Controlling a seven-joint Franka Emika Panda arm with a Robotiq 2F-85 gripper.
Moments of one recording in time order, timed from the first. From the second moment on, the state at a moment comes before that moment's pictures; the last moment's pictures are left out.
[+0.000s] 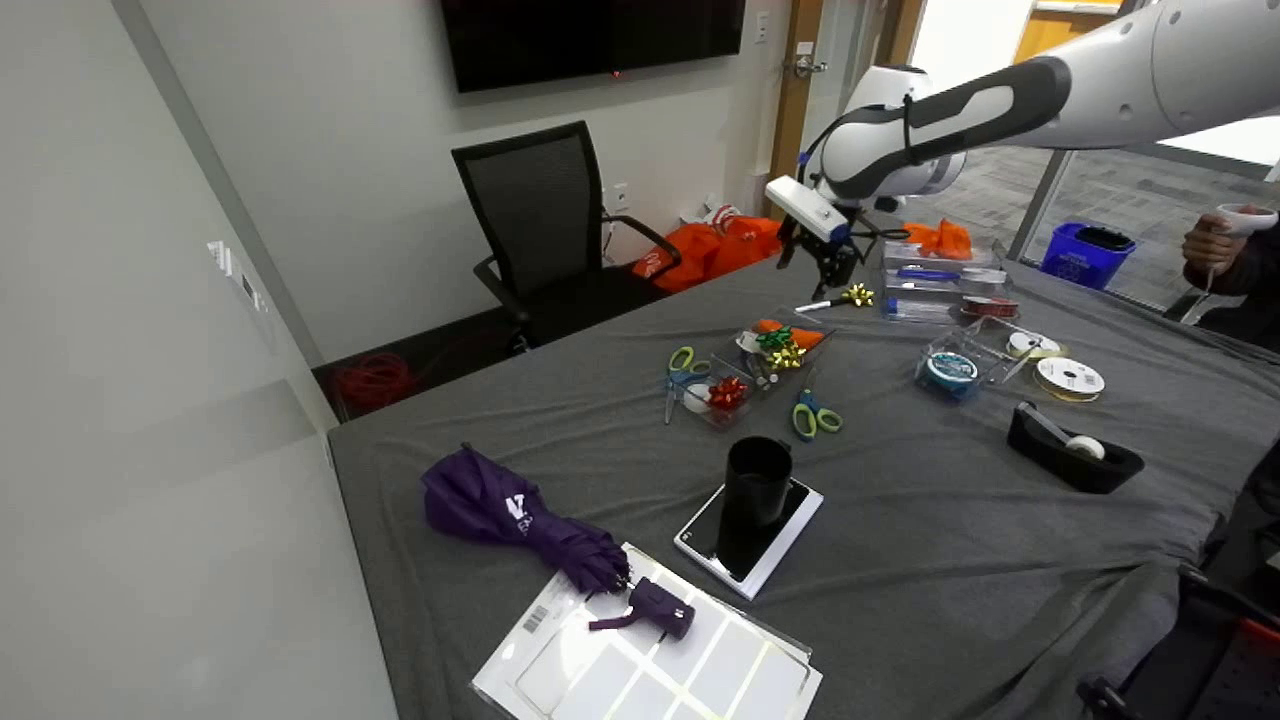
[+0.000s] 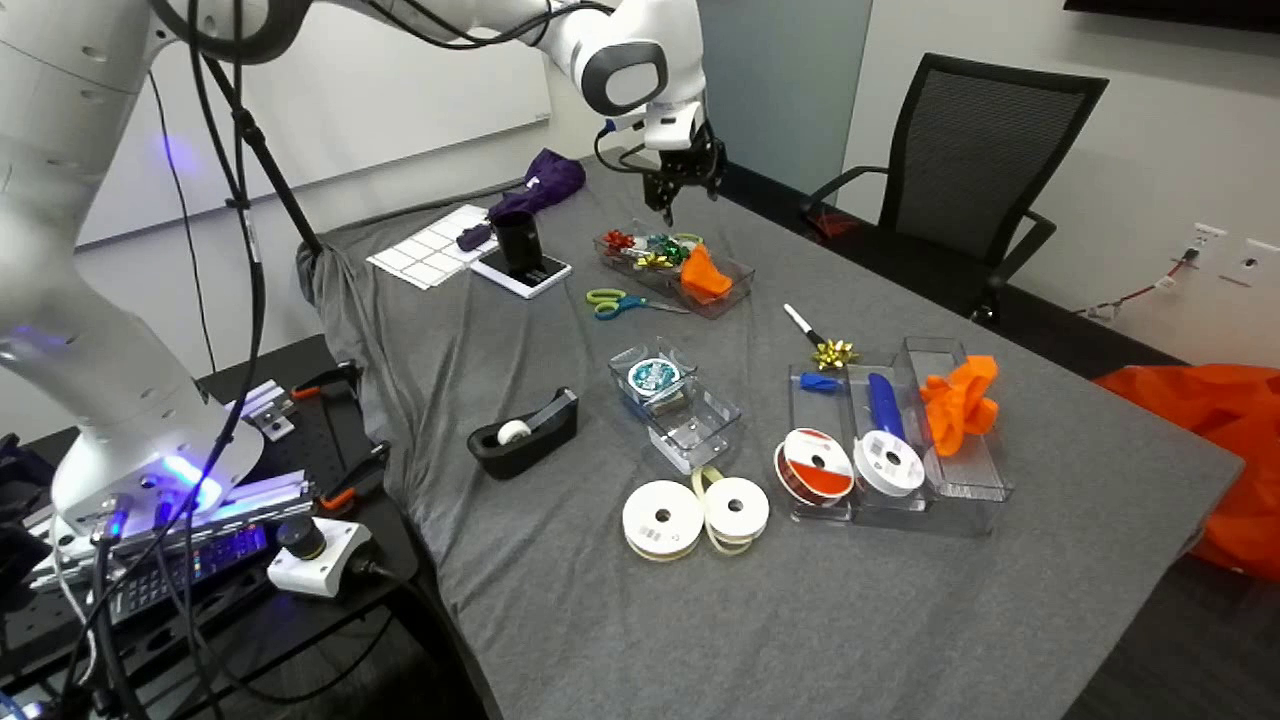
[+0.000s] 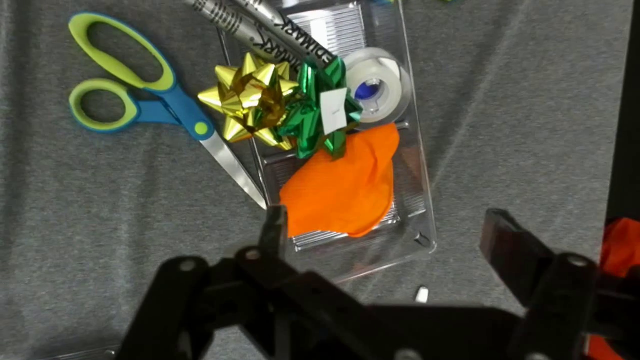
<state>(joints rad) -0.01 0.80 -0.12 -1.31 0.25 2.31 1.39</state>
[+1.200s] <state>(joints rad) -0.01 0.99 -0.09 -1.13 0.25 2.19 1.33</state>
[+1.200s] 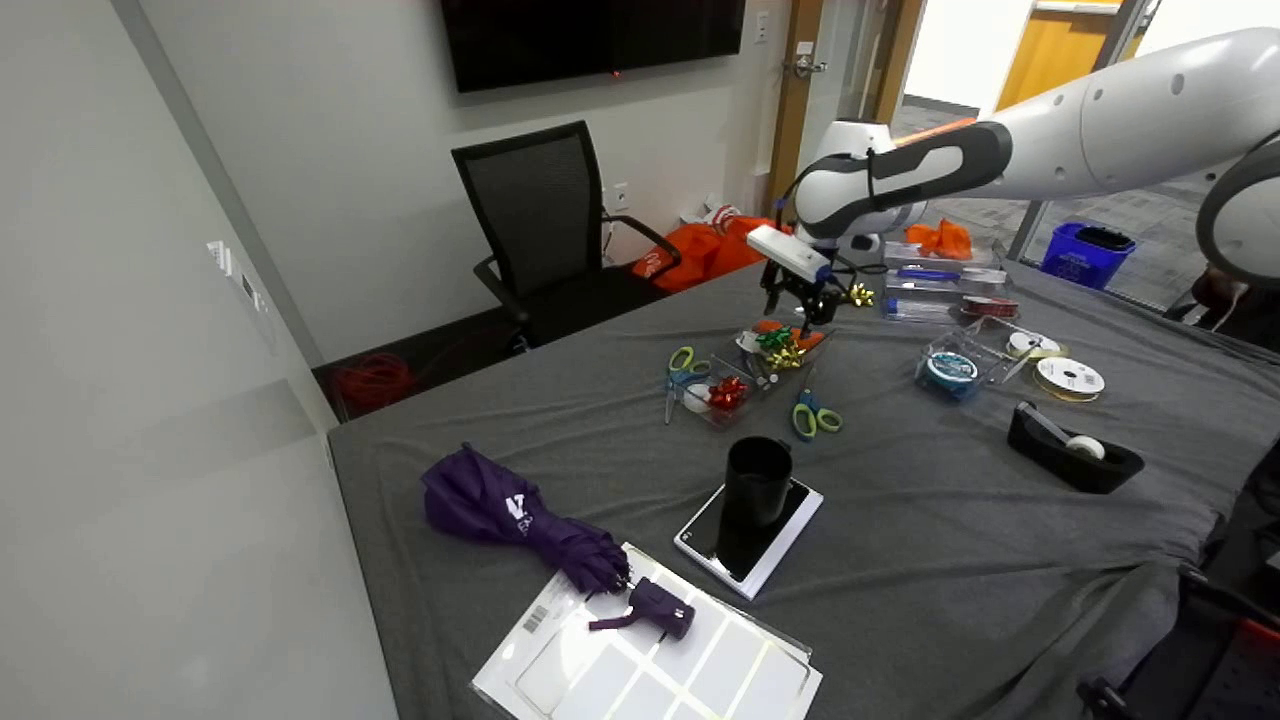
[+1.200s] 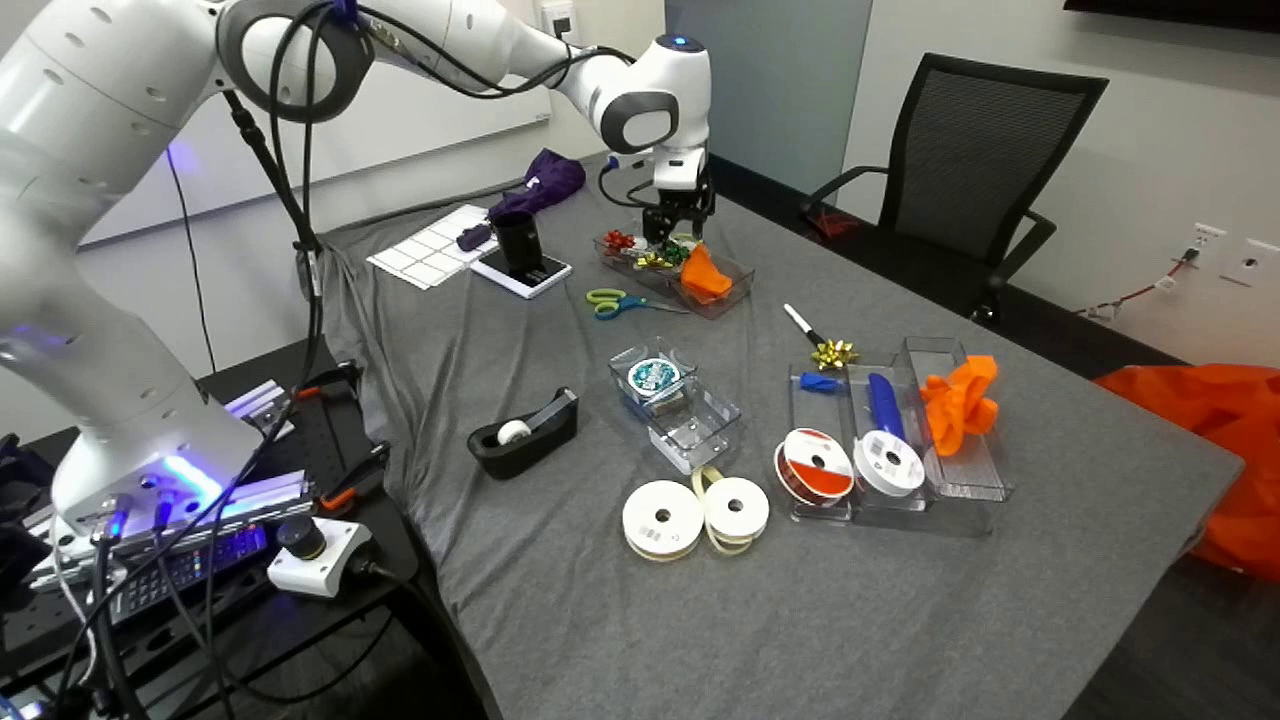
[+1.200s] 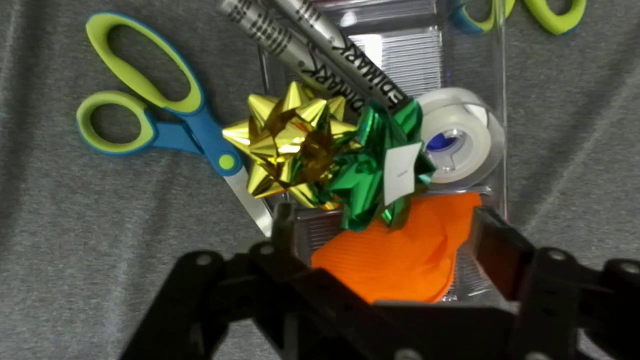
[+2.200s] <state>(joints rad) -0.02 1.01 -0.08 -1.12 0.25 2.19 1.30</state>
